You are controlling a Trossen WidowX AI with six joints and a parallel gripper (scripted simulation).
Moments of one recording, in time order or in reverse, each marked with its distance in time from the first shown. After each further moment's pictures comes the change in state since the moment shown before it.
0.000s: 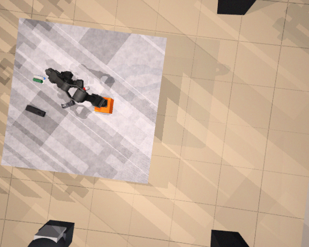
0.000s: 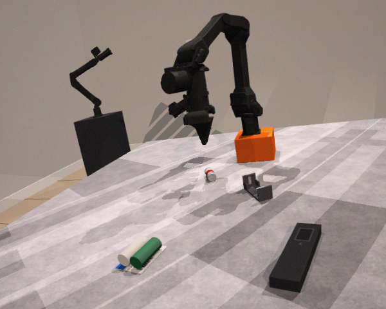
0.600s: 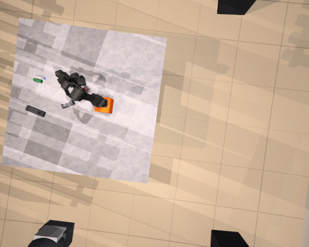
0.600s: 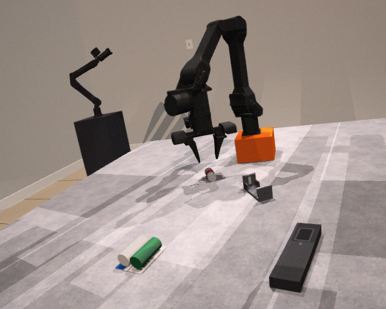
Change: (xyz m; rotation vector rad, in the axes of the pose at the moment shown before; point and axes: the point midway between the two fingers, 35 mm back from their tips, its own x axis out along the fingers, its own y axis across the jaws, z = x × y) arm 0.057 -0.024 0.003 1.224 -0.003 -0.020
